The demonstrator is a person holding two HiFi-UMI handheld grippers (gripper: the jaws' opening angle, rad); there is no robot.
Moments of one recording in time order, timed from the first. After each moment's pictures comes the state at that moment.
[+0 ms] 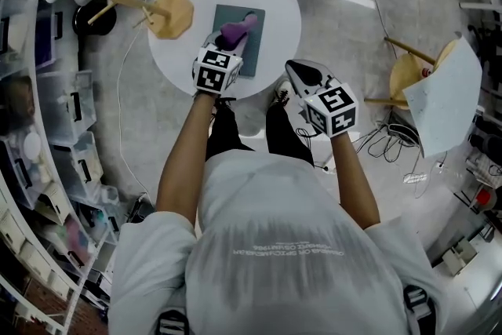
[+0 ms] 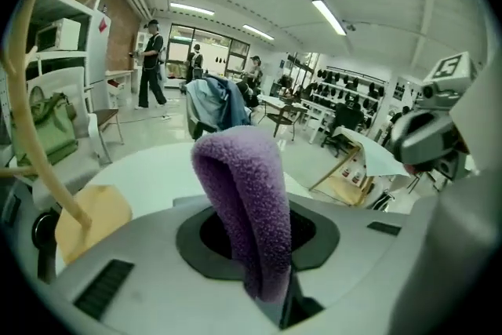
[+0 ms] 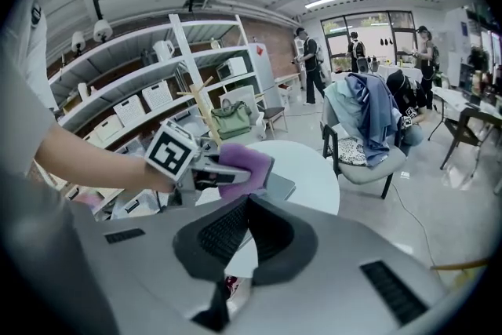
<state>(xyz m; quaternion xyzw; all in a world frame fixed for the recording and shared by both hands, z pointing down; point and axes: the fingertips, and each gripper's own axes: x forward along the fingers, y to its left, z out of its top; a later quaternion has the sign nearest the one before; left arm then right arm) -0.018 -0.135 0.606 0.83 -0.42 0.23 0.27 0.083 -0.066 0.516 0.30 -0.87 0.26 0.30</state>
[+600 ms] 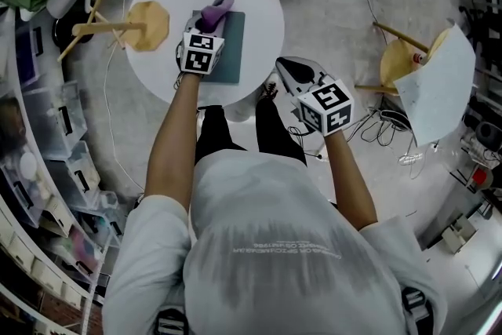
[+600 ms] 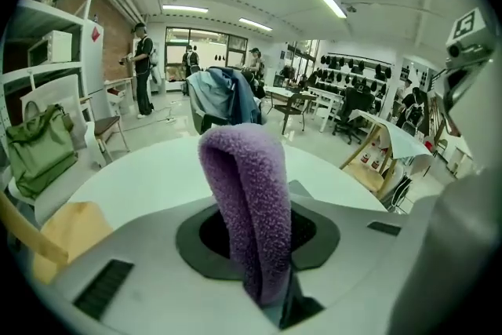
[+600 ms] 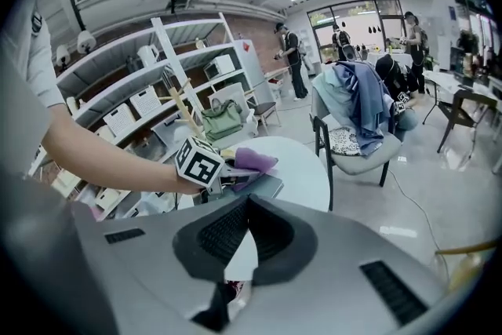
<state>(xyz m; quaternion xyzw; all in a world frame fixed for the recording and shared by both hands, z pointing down) -0.025 -0.206 0.672 0.82 -0.44 0.27 0.24 0.104 -0.096 0.530 0.32 -0.85 0.30 0.29</state>
